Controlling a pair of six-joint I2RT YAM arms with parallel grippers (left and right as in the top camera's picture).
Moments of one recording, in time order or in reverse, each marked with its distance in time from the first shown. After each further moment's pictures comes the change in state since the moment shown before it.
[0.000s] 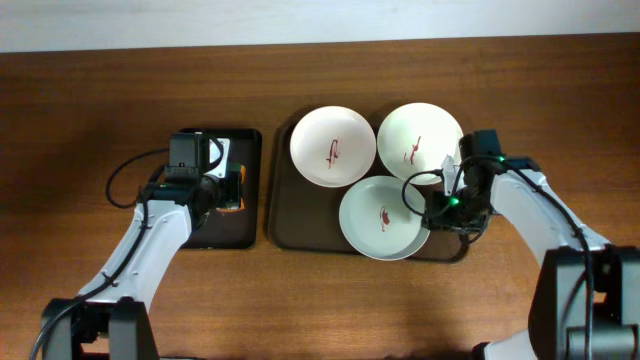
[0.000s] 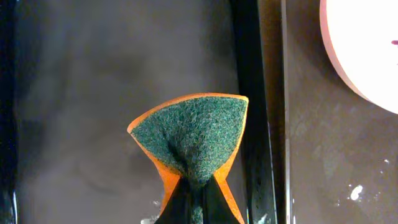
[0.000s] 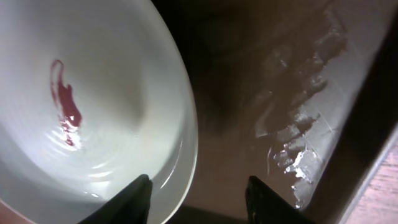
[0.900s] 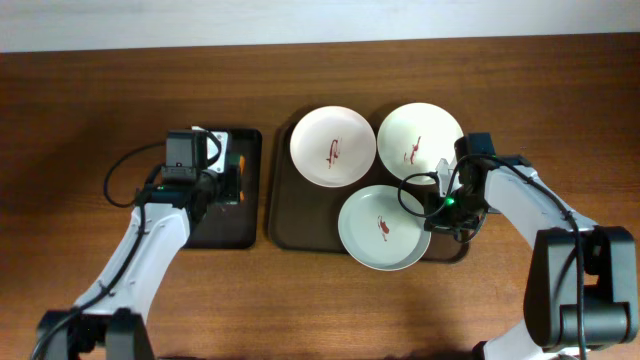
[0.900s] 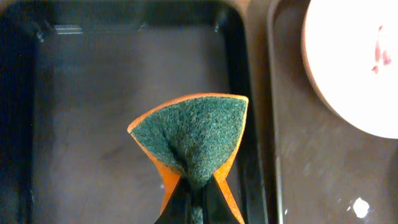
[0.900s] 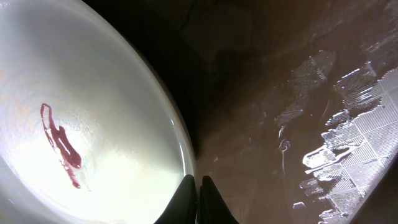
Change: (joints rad) left arm 0.000 -0.040 0.000 0.057 0.000 0.000; right arm 0.000 0.070 0.000 0.029 -0.048 0.001
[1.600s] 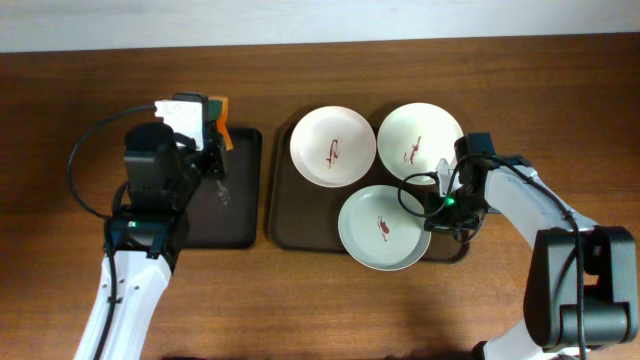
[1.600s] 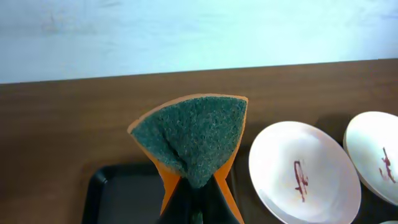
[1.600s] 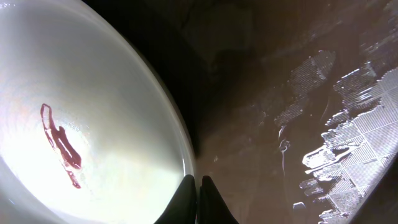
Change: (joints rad) left arm 0.000 -0.295 0.000 0.221 0.000 0.000; right arm 0.000 0.000 0.000 0.001 0.000 0.000
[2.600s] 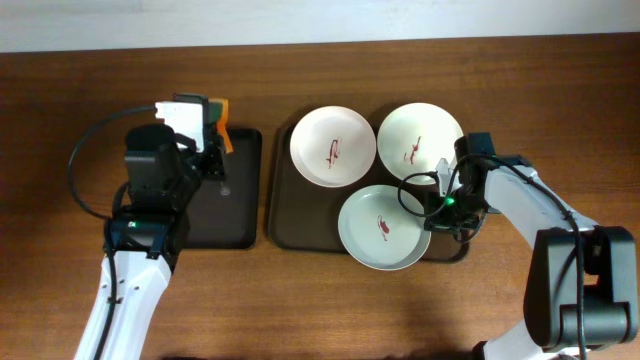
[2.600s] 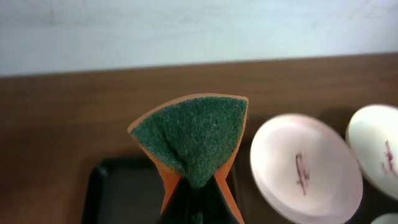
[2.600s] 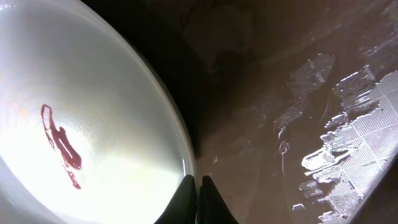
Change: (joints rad) left arm 0.000 -0.001 0.000 -0.035 -0.008 0.000; right arm 0.000 0.000 0.000 0.005 0.000 0.001
